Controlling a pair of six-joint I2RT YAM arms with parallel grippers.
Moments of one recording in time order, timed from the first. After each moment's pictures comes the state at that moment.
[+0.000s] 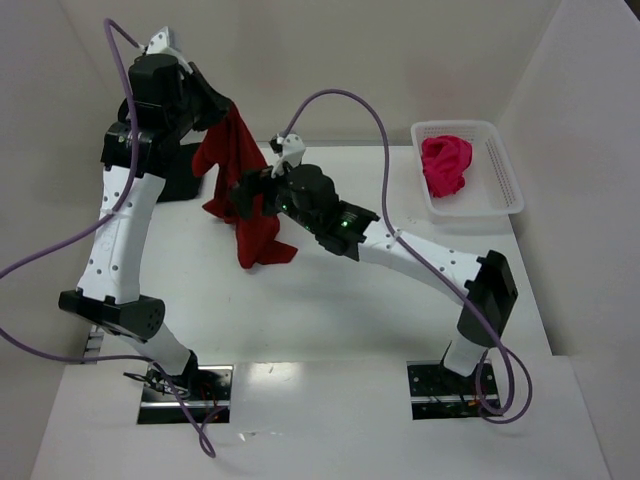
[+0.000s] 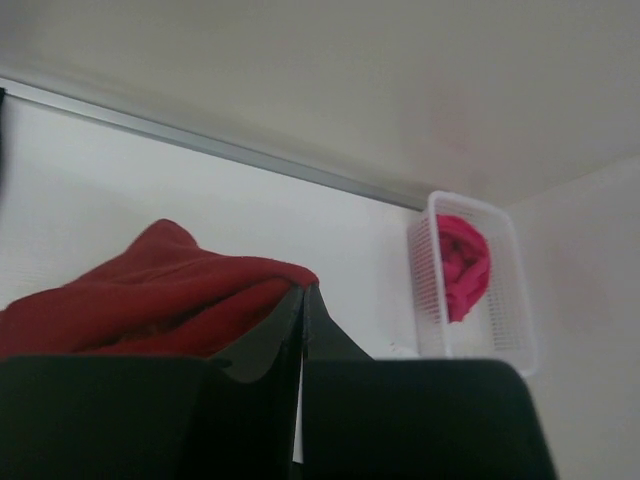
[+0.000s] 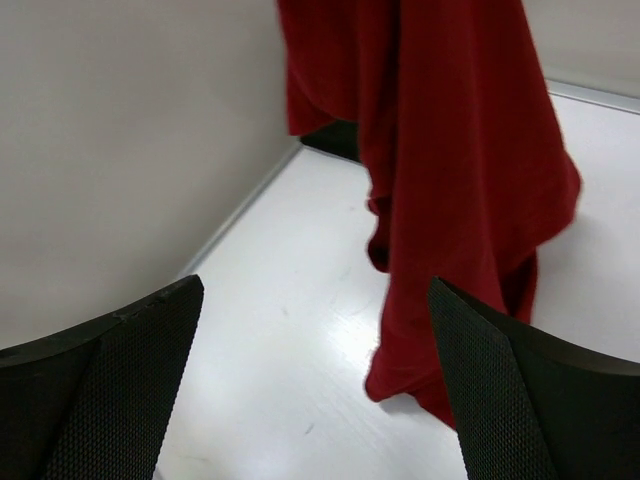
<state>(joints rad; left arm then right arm) -0.23 1.63 2.18 -0.82 -0.07 -0.58 0.97 1.67 1.53 0.06 0.17 0.40</state>
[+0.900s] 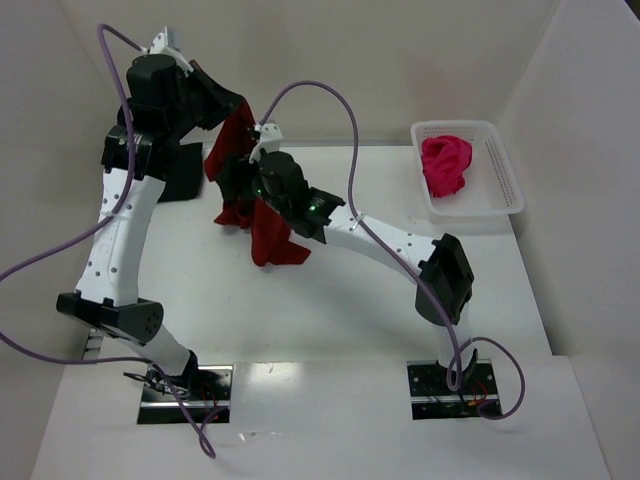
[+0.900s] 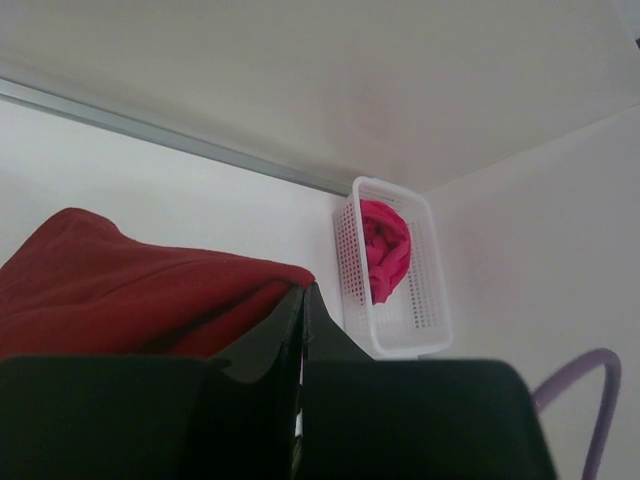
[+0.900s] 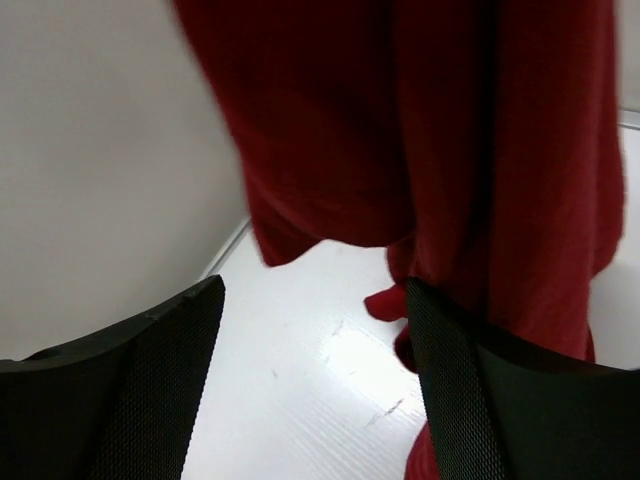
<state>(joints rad) -0.23 1.61 2.14 -0.74 0.07 -0.74 0.95 1.95 1.81 0.05 0.24 0.42</state>
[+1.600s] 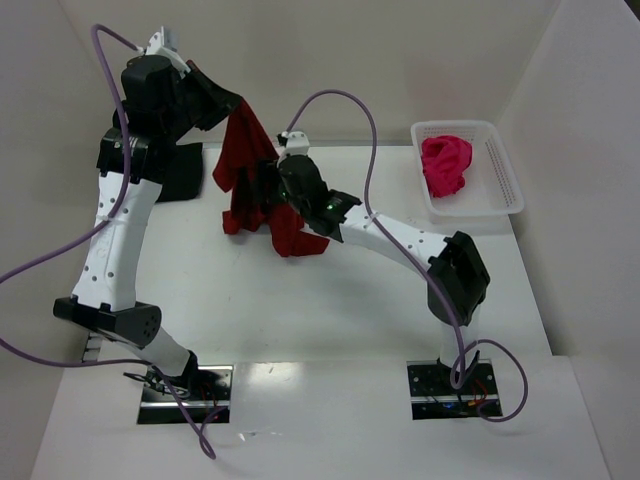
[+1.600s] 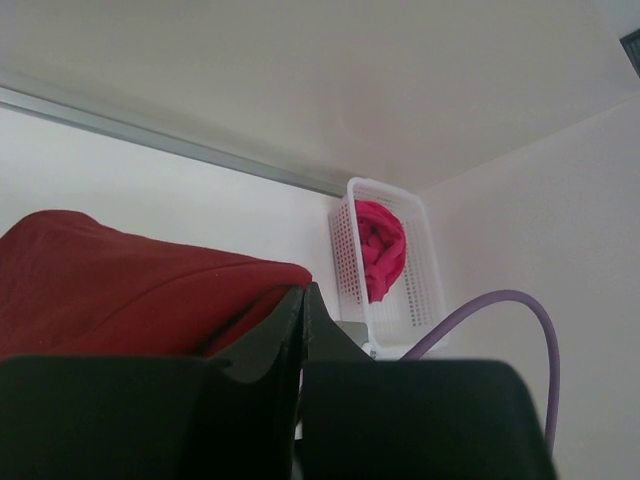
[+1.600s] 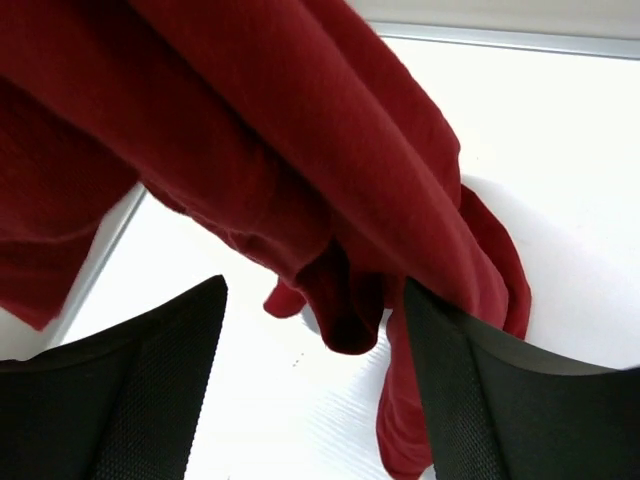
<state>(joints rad) -0.22 1.58 2.13 -0.74 0.07 -0.73 0.86 1.88 1.62 -0.01 0.30 0.44</state>
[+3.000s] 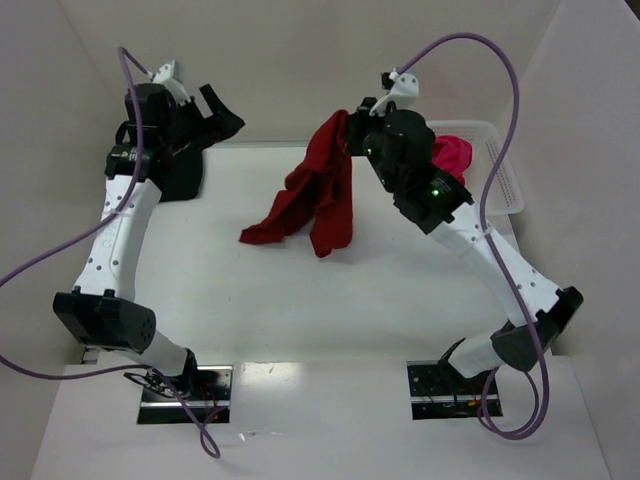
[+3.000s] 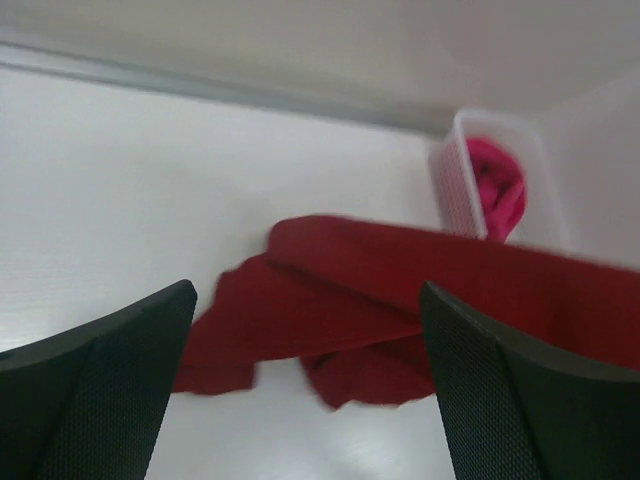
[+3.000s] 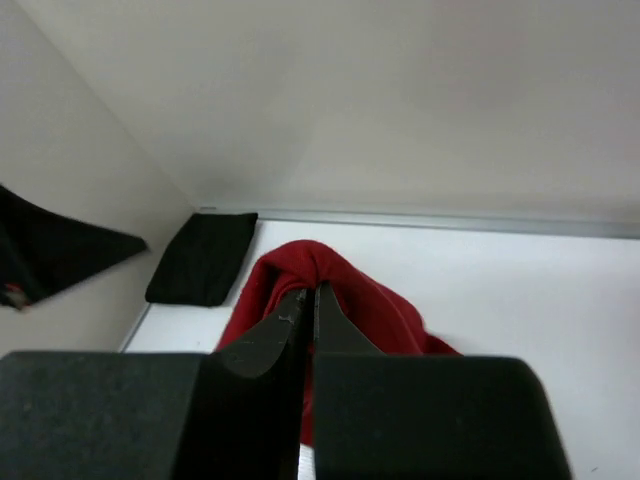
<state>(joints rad) -0.06 1.54 1.78 -0.56 0.25 -0.50 0.69 1.45 1.66 -0.21 0.38 0.33</state>
